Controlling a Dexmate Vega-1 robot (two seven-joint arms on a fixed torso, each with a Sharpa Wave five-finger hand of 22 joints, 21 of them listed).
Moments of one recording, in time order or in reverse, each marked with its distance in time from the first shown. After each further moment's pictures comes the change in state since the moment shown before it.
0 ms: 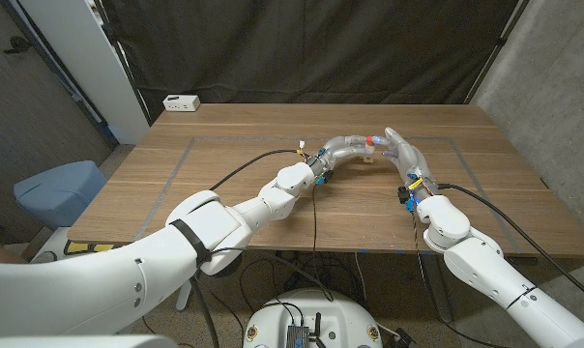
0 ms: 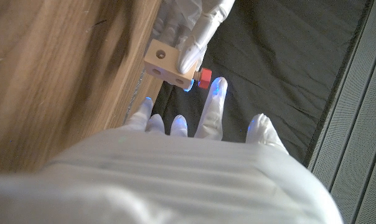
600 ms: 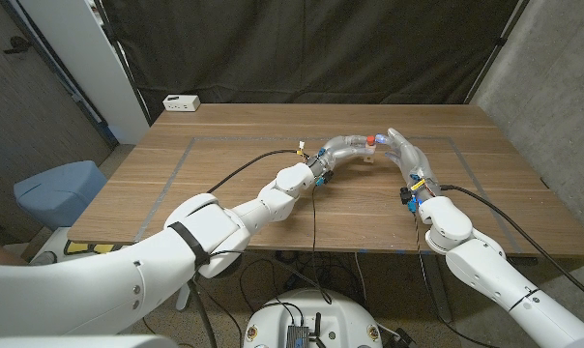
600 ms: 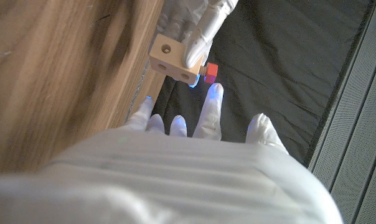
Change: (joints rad) left arm 0.015 0.013 0.002 -0.028 0.001 -0.018 0.000; left_hand 0.000 0.000 0.003 -0.003 -0.001 0.000 0.000 0.001 0.000 0.000 0.000 -0.001 0.000 0.000 0.000 0.000 0.000 0.000 0.000 0.000 0.000; right arm -0.012 -0.002 0.010 -0.006 0.001 0.000 -0.009; right_hand 0.000 0.000 0.004 -0.004 0.000 -0.132 -0.020 -0.068 0.002 -0.020 0.046 -0.013 0.000 0.000 0.000 -0.006 0.003 0.023 -0.013 0.000 0.000
